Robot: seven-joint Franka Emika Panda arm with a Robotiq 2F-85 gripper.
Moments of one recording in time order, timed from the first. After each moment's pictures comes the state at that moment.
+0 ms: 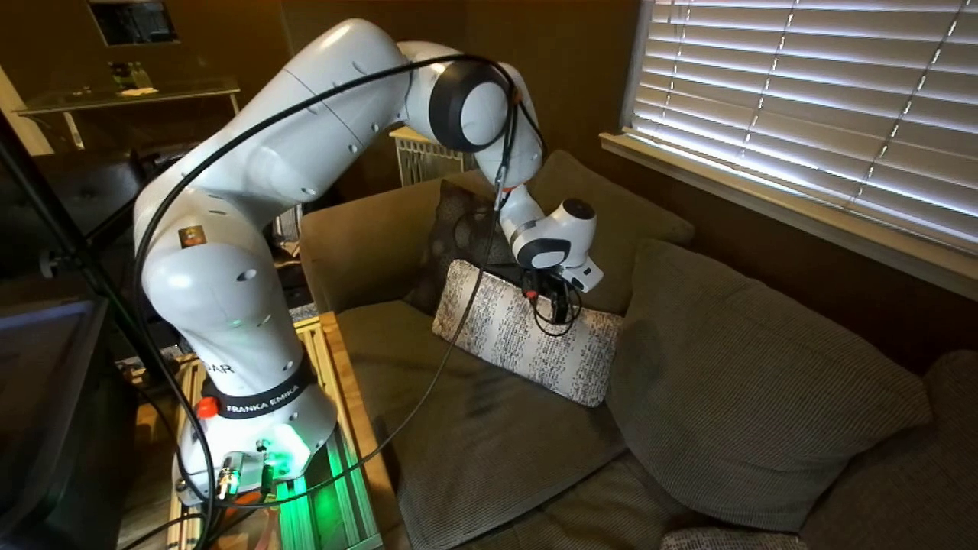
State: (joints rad) arm 0.15 0.98 0.08 -1.75 0.40 2.83 0.28
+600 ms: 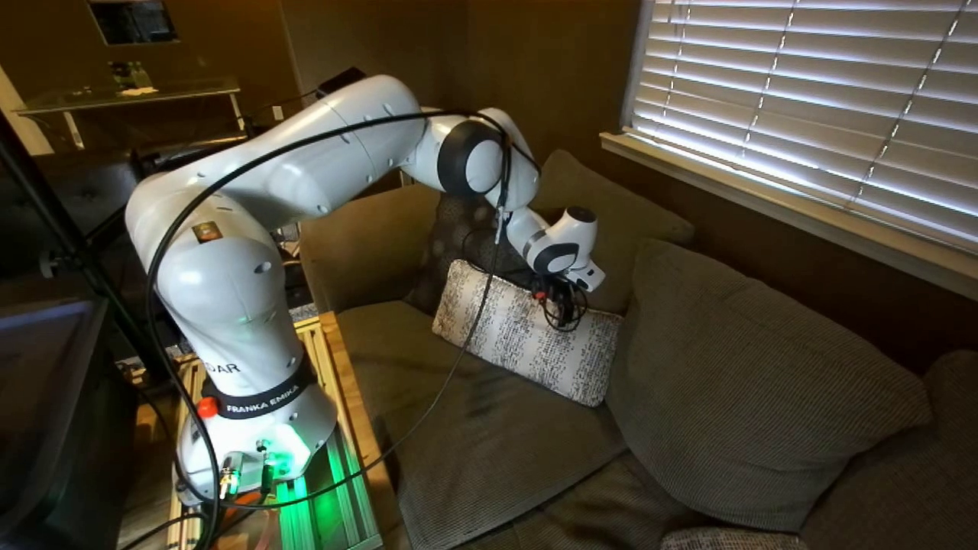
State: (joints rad) arm 0.27 1.24 -0.02 -1.35 0.29 2.66 0.44
